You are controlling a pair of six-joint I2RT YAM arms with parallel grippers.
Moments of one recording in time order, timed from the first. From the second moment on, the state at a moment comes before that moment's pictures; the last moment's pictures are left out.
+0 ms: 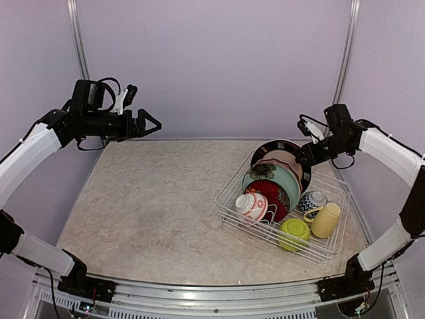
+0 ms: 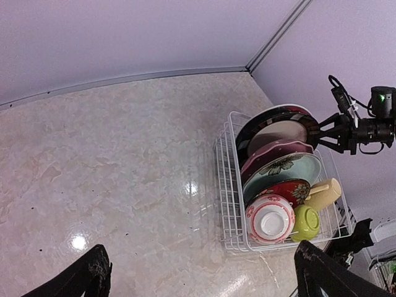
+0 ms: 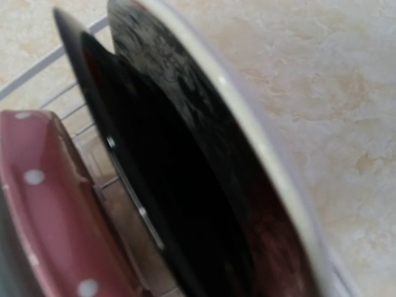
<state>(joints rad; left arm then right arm) -0.40 1.34 1.43 -0.60 0.39 -0.29 0.20 1.46 1.29 -0.72 -0.29 -0.16</state>
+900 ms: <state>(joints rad) -0.40 1.34 1.43 -0.60 0.40 -0.29 0.24 1.60 1.32 -0.65 -0.22 -0.31</state>
